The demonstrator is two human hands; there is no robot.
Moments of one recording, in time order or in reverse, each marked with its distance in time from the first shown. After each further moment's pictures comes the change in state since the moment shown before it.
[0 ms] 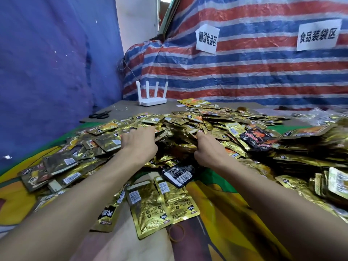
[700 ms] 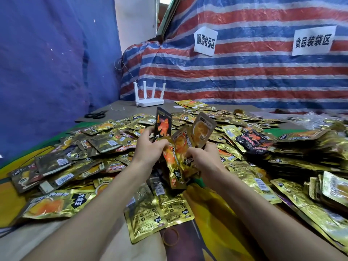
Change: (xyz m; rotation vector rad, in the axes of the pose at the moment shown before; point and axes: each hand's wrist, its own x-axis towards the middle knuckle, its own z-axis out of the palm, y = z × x) left_hand -0.015 0.023 0.030 -1.481 0.001 -0.170; right_hand -0.032 -0.016 0.006 1.177 0.064 0.302
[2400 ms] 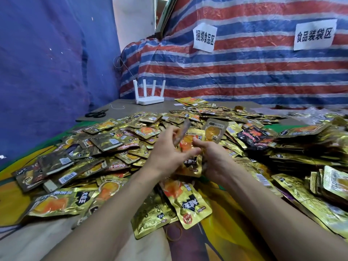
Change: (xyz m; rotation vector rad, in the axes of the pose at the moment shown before) left_hand -0.016 0.000 0.014 0.493 -0.223 0.353; right_hand -0.007 -0.017 -0.008 0.363 -0.014 0.339
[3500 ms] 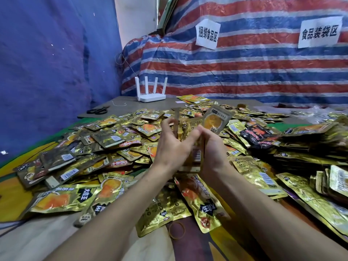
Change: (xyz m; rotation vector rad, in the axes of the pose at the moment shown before) left_hand -0.002 0.016 0.011 -0.230 0.157 -0.186; right_hand -0.010 0.010 0.020 0.260 -0.142 -0.211
